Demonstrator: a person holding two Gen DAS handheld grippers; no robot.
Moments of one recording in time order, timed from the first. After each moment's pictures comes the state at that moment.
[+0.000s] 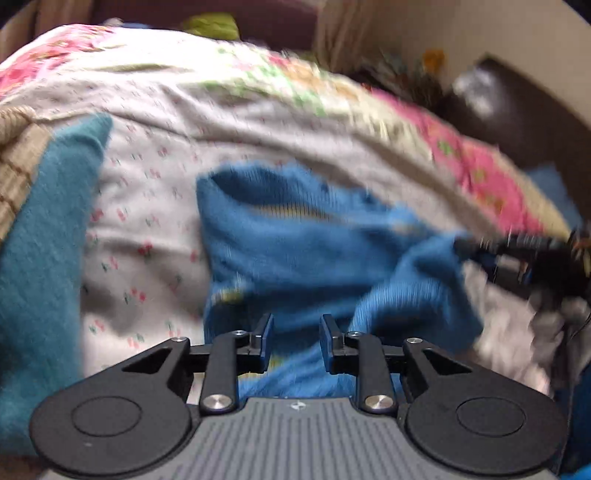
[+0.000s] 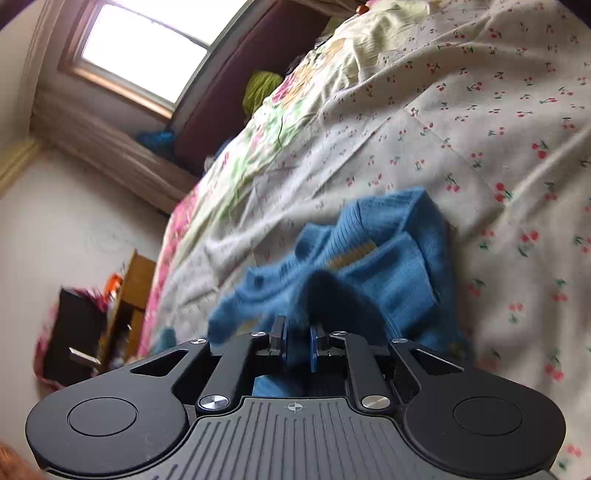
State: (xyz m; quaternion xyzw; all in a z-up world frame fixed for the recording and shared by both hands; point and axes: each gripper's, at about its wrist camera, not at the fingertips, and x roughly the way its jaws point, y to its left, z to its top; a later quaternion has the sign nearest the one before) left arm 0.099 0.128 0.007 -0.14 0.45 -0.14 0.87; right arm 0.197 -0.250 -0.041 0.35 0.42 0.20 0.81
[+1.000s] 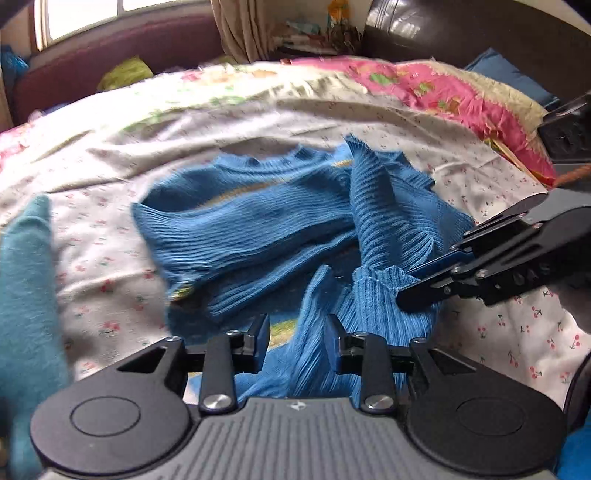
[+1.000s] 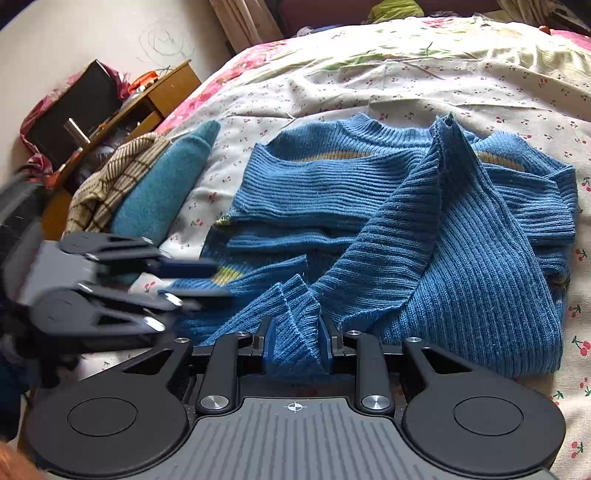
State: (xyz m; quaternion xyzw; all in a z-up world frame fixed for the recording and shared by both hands) left arm 0.071 0.065 0.004 0.05 0.43 -0.21 0.88; right arm 0.121 -0.134 -0.027 0.05 0.47 0.34 0.81
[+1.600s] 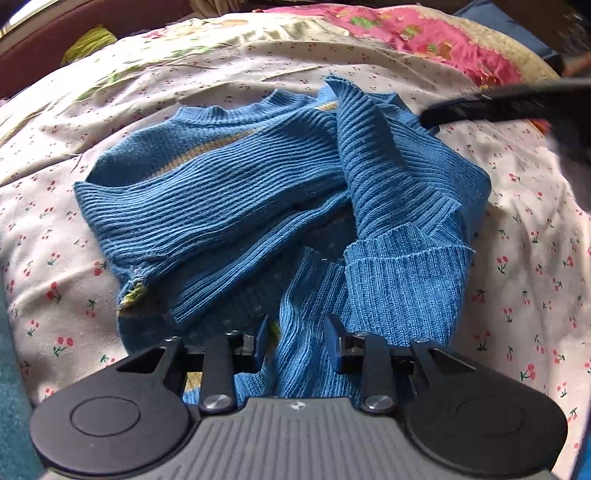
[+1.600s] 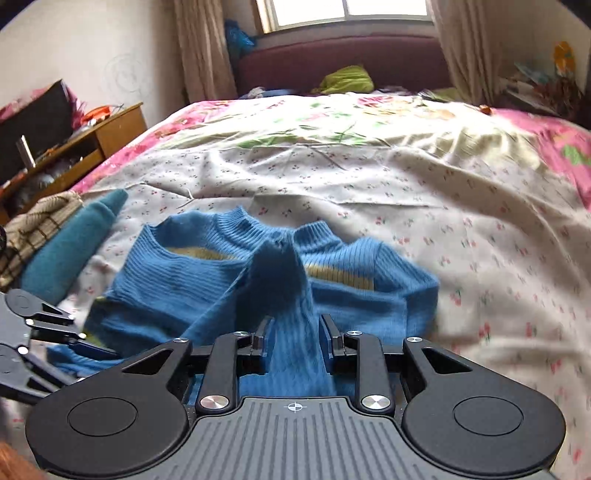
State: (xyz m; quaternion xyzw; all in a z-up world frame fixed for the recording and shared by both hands) left arm 0.107 0.048 -0.027 0.09 0.49 -0.23 0.83; right arm 0.190 -0.198 -0.012 -0.02 0.37 0.26 0.89
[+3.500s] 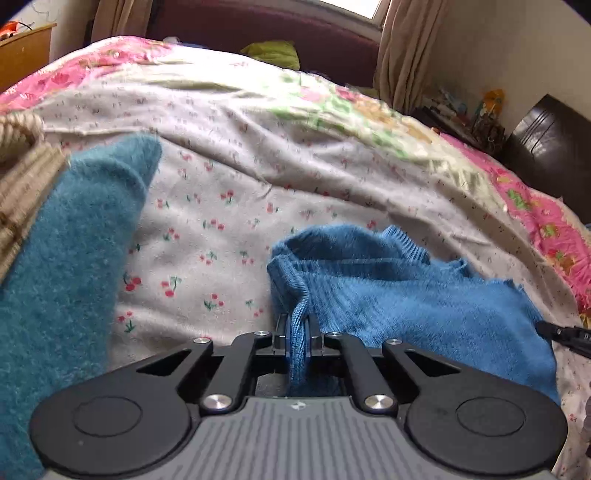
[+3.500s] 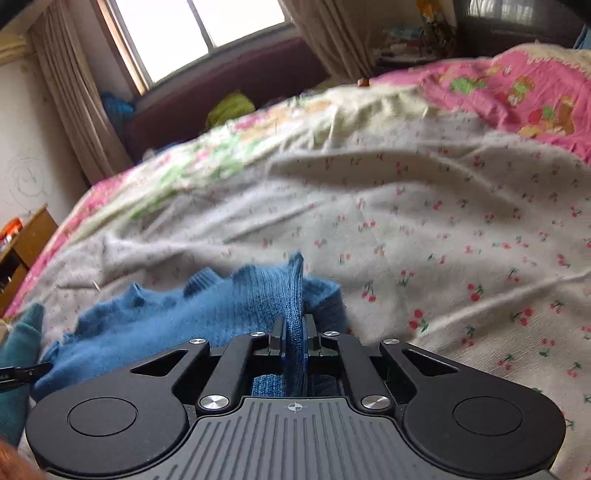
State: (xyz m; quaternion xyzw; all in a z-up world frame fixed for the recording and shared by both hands) left arm 0.175 0.163 -0.023 -0.17 0.39 -0.03 0.91; right arm 0.221 -0.250 -0.035 0.14 0.35 0.09 0.92
